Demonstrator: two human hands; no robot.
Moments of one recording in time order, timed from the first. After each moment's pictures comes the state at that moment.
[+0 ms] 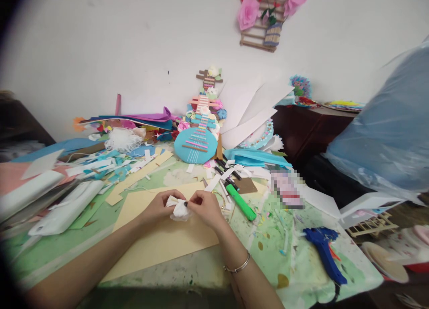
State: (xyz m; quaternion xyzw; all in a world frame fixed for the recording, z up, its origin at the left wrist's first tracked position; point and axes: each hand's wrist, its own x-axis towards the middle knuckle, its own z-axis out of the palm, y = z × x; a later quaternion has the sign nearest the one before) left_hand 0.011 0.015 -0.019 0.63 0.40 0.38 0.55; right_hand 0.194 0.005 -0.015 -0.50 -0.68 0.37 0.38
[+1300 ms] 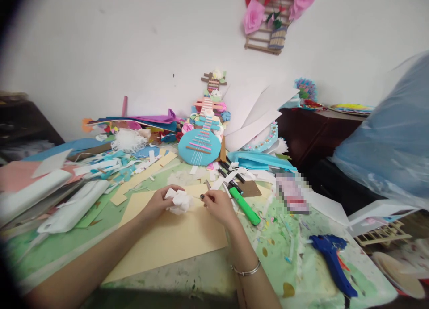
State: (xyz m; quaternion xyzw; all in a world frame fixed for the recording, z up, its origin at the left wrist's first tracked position) left_hand 0.005 0.022 -0.017 0.51 0.42 0.46 0.59; right_hand 0.221 0.014 -0.004 -0.55 -0.72 0.28 0.33
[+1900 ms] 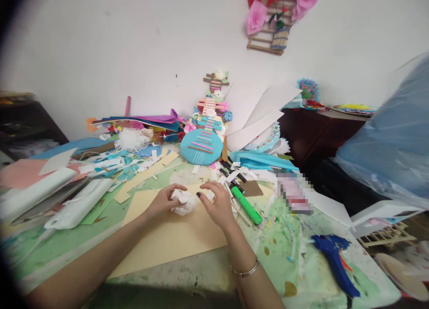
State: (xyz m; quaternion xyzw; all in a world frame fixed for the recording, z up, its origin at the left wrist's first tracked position) left_hand 0.007 0.020 -0.015 0.53 0.46 0.44 0.56; right_hand 0.209 0.004 0.004 -0.48 -0.74 0.15 0.45
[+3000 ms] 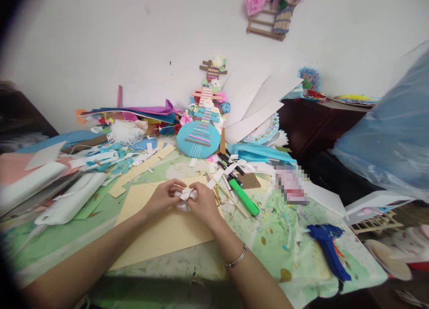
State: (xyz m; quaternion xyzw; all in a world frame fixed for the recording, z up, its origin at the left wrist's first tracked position) left_hand 0.013 0.018 -0.023 0.61 0.47 0.40 0.50; right_hand 0.176 0.004 -0.020 -0.53 -0.73 0.23 0.36
